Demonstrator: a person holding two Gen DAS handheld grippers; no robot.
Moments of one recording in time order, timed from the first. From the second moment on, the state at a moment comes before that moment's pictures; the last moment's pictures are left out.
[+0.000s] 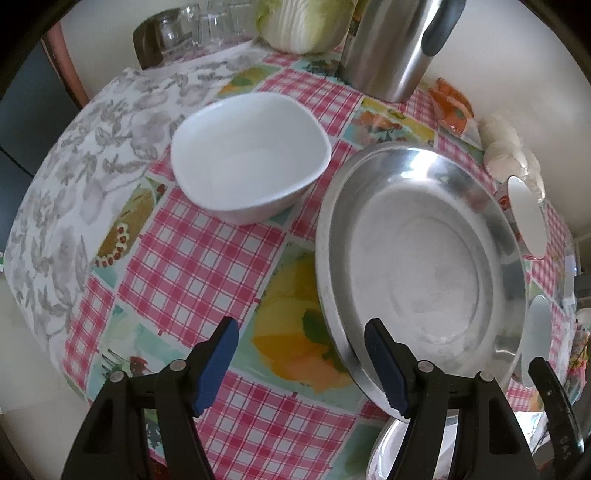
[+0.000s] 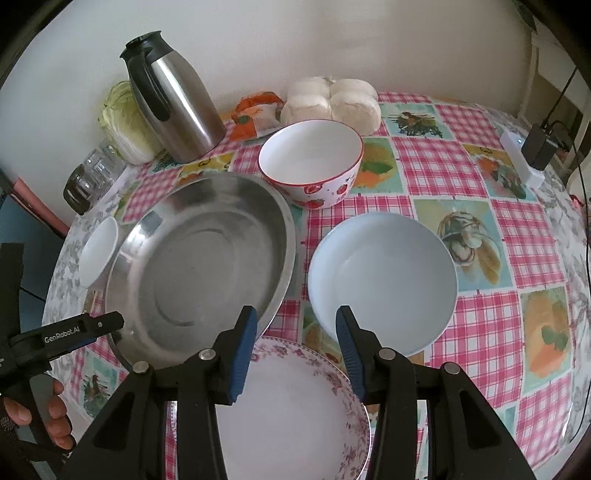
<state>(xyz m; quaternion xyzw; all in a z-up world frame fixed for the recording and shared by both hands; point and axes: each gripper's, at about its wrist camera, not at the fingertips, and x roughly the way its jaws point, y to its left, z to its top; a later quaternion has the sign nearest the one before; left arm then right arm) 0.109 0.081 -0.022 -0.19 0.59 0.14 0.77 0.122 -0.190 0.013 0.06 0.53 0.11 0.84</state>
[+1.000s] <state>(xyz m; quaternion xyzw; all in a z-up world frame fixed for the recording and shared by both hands) 0.043 0.043 -0.002 -0.18 0.54 0.10 0.81 0.055 -0.202 0.009 0.09 0.50 0.12 0.85</state>
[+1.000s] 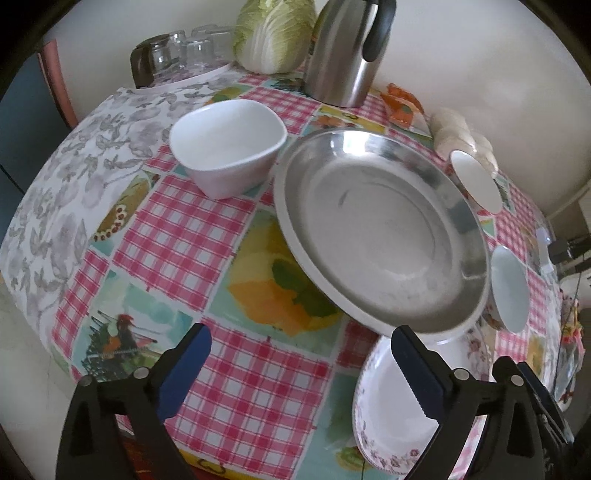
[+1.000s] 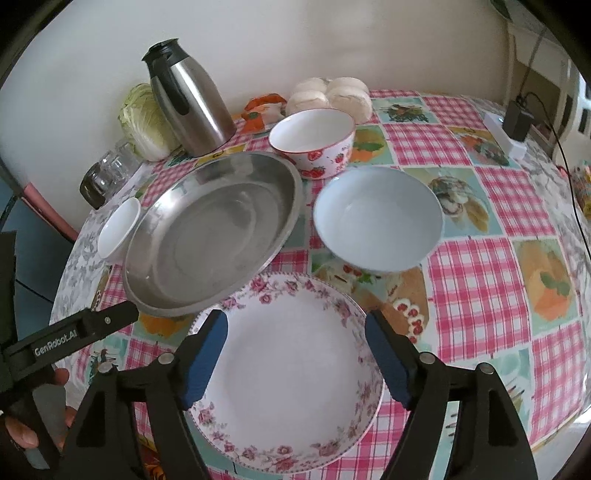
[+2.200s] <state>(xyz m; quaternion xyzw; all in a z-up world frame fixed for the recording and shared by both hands) 0.070 -0.035 -0.054 -0.15 0.62 0.01 0.77 0.065 -0.249 -0.069 0.26 0.58 0.10 0.76</state>
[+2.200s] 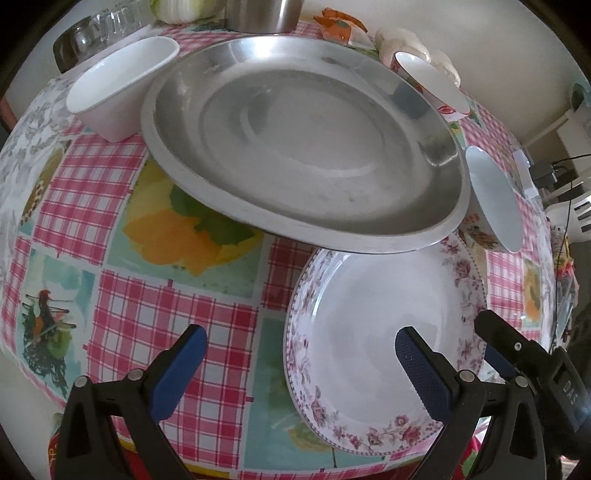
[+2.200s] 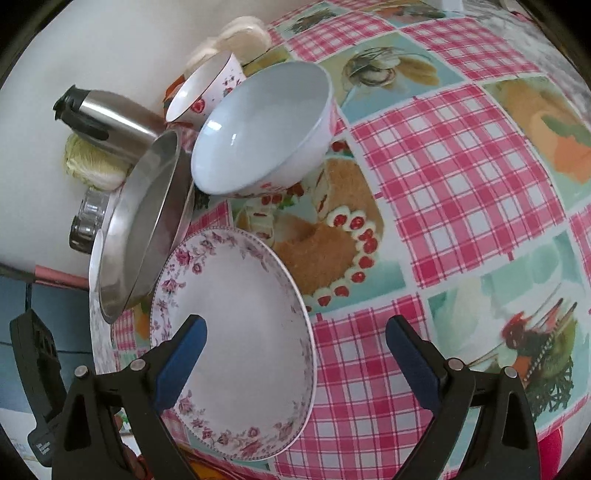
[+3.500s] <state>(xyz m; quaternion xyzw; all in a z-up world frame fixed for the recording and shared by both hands) 0.063 -0.013 -0.081 -0.26 0.62 -0.04 0.74 0.063 -0.279 -0.099 0.32 0.59 0.11 0.73</state>
